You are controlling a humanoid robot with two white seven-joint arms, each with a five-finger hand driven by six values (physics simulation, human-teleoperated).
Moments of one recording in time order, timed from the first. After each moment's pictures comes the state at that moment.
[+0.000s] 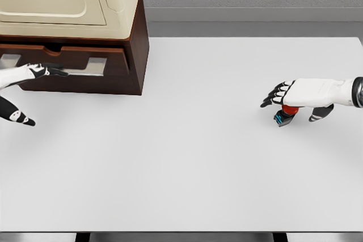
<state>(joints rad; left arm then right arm) -0.61 1.35 -0.80 -1.72 0.37 -0.21 -0.45 -0.75 -0.99 0.84 -1.46 0.37 -0.61 0.61</state>
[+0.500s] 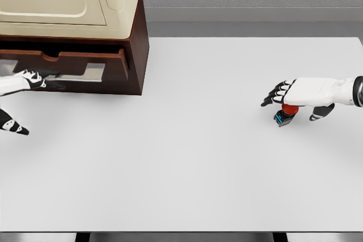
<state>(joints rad) -0.61 1.40 -0.85 -1.72 0.36 -0.32 -0.45 -0.75 -0.99 0.84 -1.46 0.37 -0.61 0.61</state>
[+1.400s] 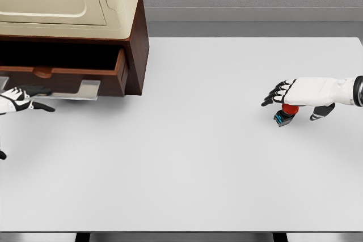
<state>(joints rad) -0.61 1.52 -0.89 -1.72 0.42 -0.49 -0.58 -0.75 -0.99 0.84 -1.46 0.38 -0.61 0.61</state>
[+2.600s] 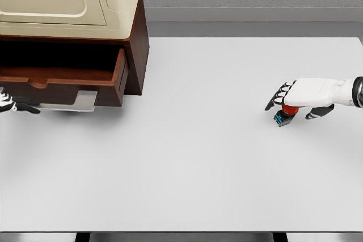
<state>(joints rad) -0.64 1.59 -0.89 -1.71 0.44 -0.58 -0.61 -0.75 -0.99 0.84 -1.46 0.39 -0.61 0.61</state>
